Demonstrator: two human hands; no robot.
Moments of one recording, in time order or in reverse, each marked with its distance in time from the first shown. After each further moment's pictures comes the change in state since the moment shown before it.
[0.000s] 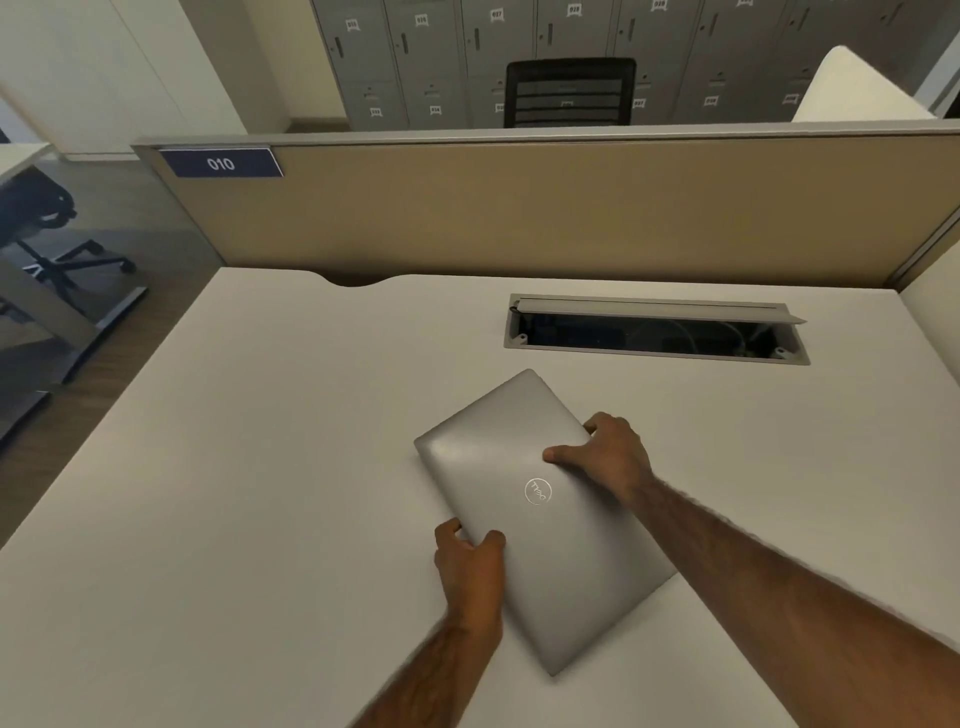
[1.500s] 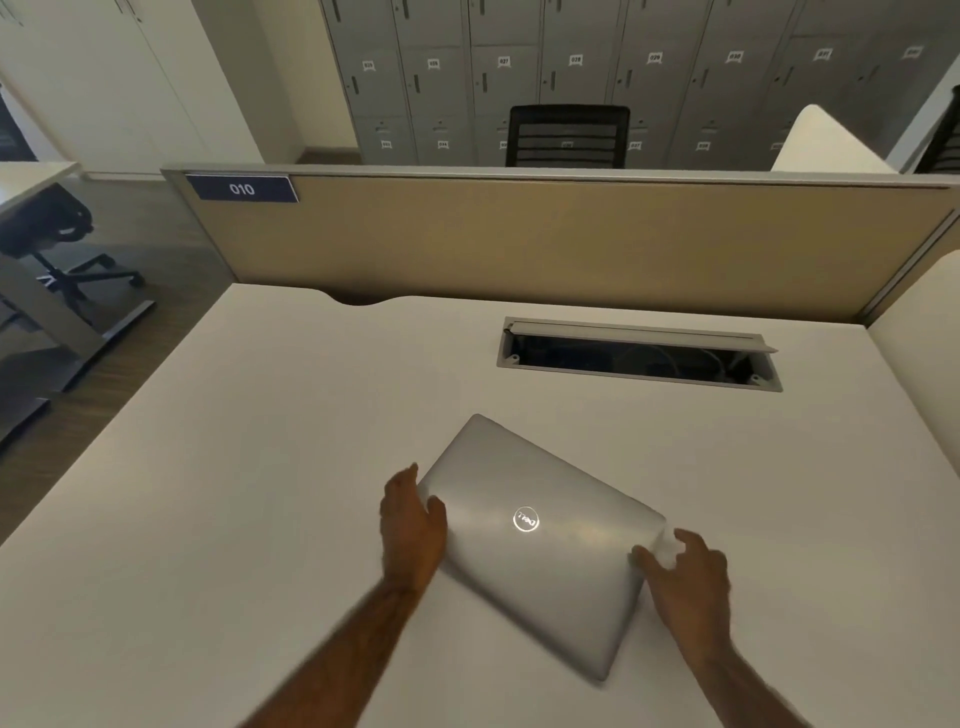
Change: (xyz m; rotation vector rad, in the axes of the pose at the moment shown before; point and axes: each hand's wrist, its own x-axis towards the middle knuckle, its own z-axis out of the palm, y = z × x) left_hand 0.049 0.033 -0.034 0.580 0.005 0.467; right_hand -0.108 0.119 -0.009 0.216 0.267 0.243
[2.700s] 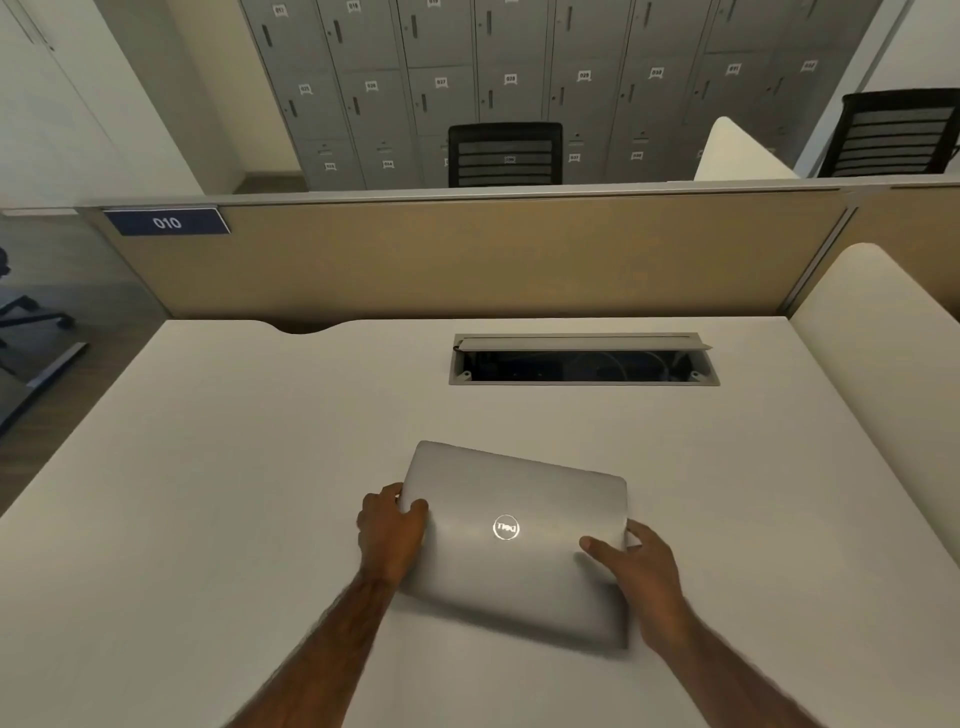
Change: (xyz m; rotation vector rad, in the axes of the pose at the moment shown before) left_hand 0.035 0.021 0.022 0.021 -0.149 -0.057; right_hand 0.018 -0.005 -0.004 0.508 -0.128 0.044
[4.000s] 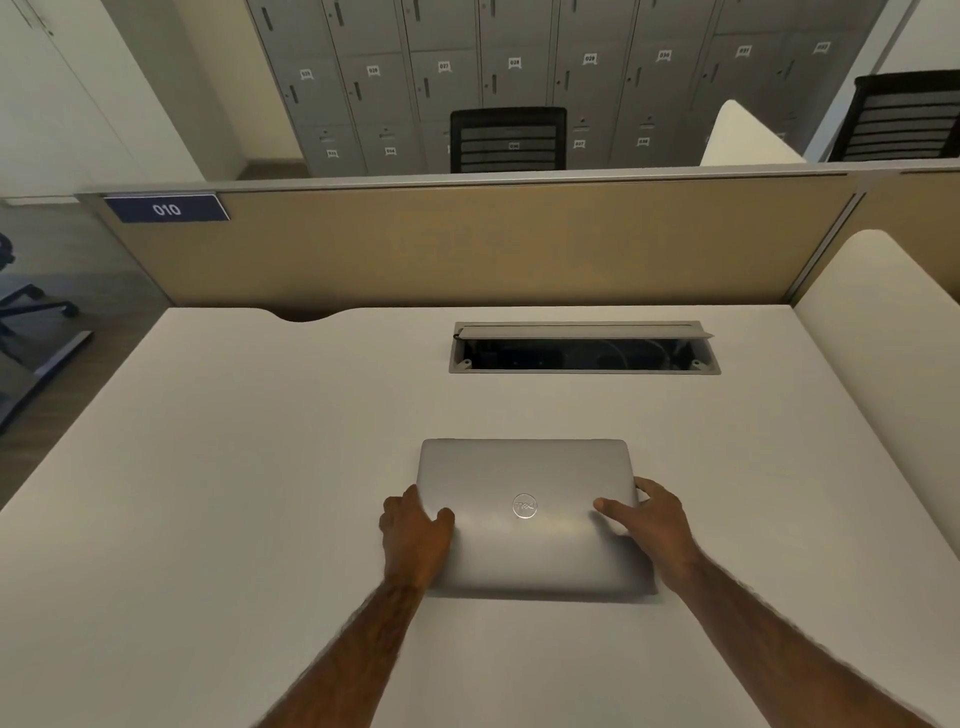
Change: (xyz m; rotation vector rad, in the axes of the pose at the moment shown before) left_hand -0.032 0.000 0.028 0.099 -0.046 -0.020; right_hand 0.037 -0.030 -0.020 -0.257 -0.028 -0.035
